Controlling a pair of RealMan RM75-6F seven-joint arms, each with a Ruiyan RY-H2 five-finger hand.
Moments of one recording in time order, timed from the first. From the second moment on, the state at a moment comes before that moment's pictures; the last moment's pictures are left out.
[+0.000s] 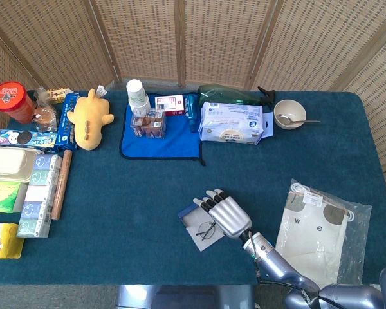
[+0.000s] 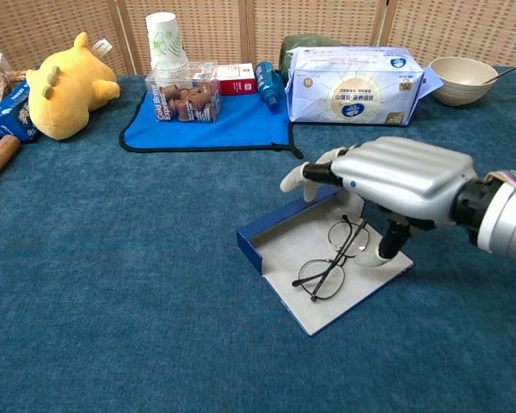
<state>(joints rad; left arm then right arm) 0.17 -1.06 -0.02 -1.80 1.57 1.76 0.00 0.66 -1.56 0.04 -1.66 -1.36 1.02 -0.52</state>
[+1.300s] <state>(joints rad) 0.18 -1.07 -0.02 -1.76 1.54 1.76 -0.04 0.84 -1.66 0.16 -1.46 -1.25 0.84 -0.50</state>
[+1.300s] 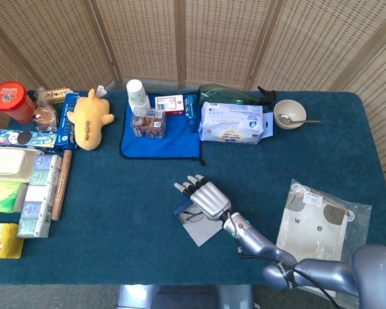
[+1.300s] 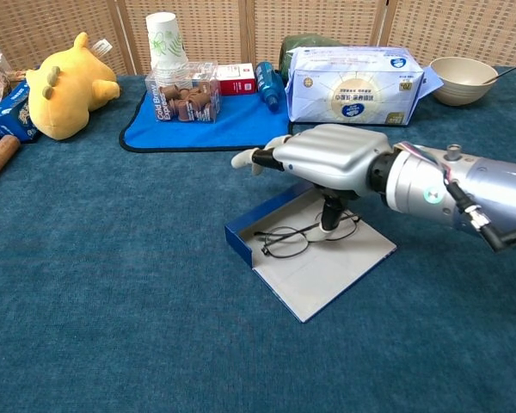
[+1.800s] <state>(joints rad) 0.18 -1.08 -0.02 -1.76 1.54 1.75 -0.04 0.90 -1.69 0.18 -1.43 -1.22 0.82 -0.52</state>
